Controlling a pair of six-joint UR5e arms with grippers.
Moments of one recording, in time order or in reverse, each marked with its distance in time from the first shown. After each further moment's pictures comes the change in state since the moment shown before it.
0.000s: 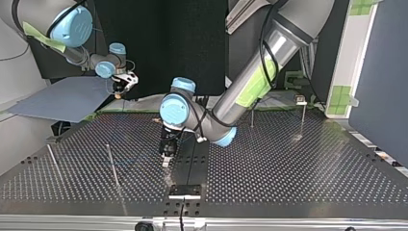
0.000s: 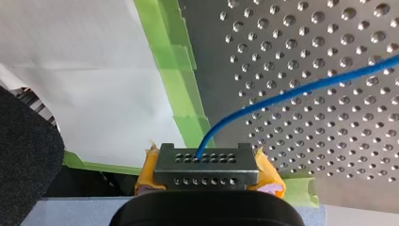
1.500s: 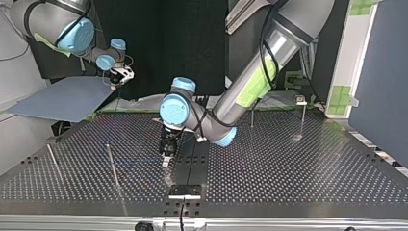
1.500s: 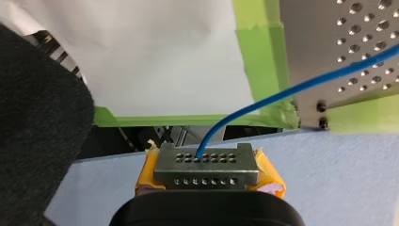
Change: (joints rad) left arm 0.000 0.000 0.000 -0.008 0.004 -0.004; right arm -0.074 0.170 -0.074 -0.105 0.029 0.061
